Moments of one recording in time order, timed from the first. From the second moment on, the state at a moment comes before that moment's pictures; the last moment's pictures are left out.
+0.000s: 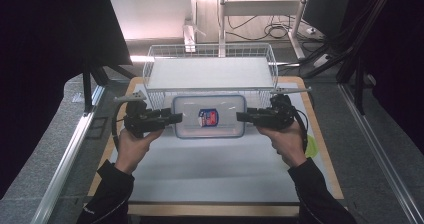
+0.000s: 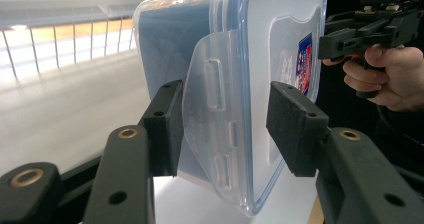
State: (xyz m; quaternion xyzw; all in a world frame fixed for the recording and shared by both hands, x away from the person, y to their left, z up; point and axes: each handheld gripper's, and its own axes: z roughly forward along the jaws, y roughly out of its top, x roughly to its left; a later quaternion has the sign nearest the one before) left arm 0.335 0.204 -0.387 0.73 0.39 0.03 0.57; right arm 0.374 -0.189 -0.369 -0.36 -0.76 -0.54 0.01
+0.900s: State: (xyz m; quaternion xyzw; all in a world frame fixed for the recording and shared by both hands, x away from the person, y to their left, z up) left arm 0.401 0.220 -0.328 0.71 0.38 0.03 0.59; right arm 0.435 -0.173 -0.305 -0.37 -0.75 -0.55 -0.01
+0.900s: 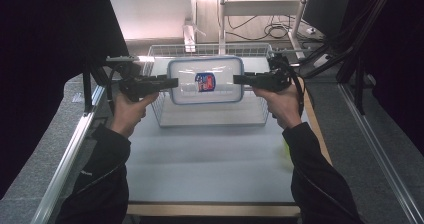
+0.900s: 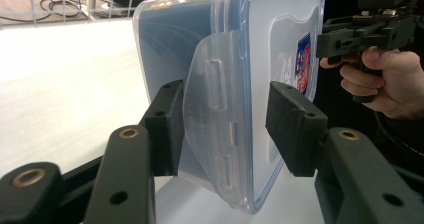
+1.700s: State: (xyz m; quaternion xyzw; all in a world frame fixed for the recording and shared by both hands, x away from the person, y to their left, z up) left arm 0.458 0.215 -0.314 0.71 0.41 0.02 0.58; right arm 0.487 -0.176 -0.301 -0.40 -0.73 -0.56 0.00
